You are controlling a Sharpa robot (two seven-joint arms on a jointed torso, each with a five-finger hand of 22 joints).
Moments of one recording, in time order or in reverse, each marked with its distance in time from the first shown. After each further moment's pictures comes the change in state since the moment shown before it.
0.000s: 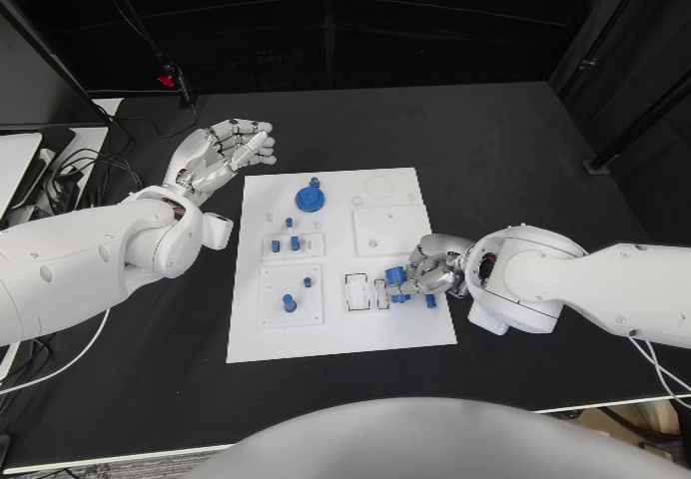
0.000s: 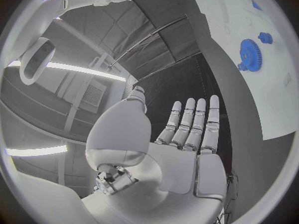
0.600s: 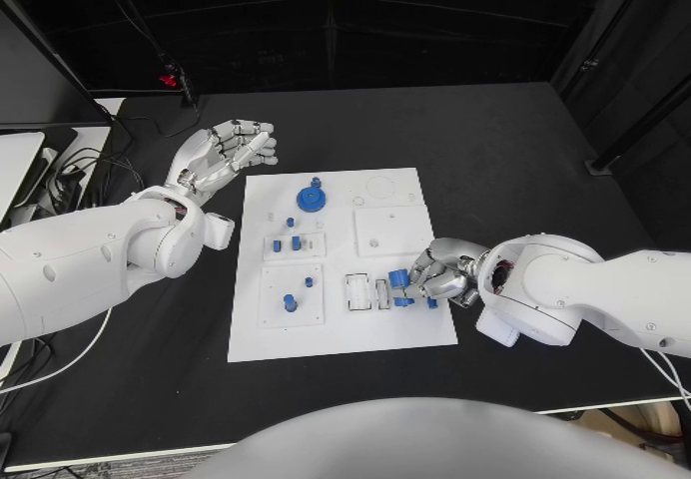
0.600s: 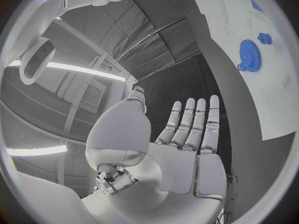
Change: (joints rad) left arm -0.002 0.000 0.000 -0.001 0.000 0.002 0.000; left_hand -0.004 0.004 0.000 0.000 0.000 0.000 0.000 0.000 0.000 -0.004 -0.004 0.004 0.000 0.000 0.000 0.000 -0.002 0.000 0.000 0.000 0.000 0.000; right arm -0.005 -0.061 -0.005 0.061 0.120 -0.063 0.066; right_hand -0.023 -0.023 0.072 -0.039 0.074 0.015 0.016 -0.031 -0.004 0.000 0.000 0.000 0.000 0.000 0.000 0.000 0.000 0.000 0.000 0.000 0.000 0.000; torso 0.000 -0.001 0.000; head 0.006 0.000
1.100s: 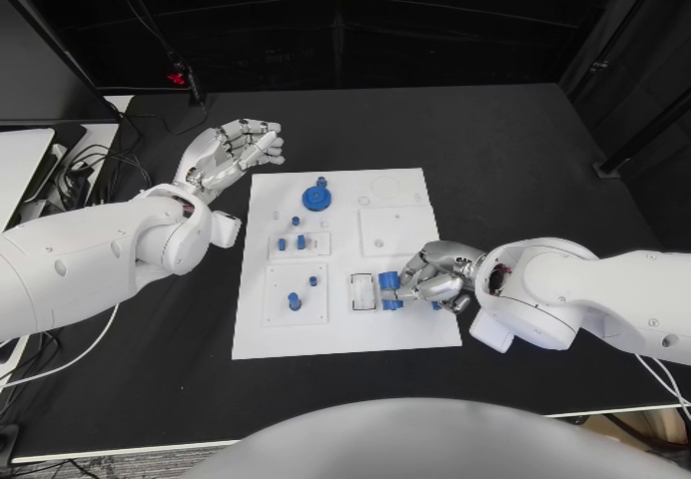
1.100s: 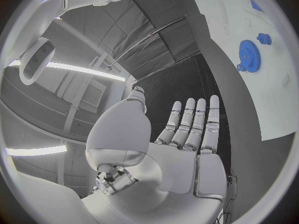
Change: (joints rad) left arm -0.002 0.005 0.000 -0.005 0.000 0.002 0.000; left_hand 0.000 0.000 0.000 0.000 0.000 0.000 0.000 0.004 -0.001 0.000 0.000 0.000 -0.001 0.000 0.000 0.000 -0.001 0.000 0.000 0.000 0.000 -0.001; right arm 0.000 0.025 0.000 -0.002 0.126 -0.005 0.090; right_hand -0.011 -0.011 0.014 -0.014 0.009 0.003 0.003 0.002 -0.001 0.000 0.000 0.000 0.000 0.000 0.000 0.000 0.000 0.000 0.000 0.000 0.000 0.000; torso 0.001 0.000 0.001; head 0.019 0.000
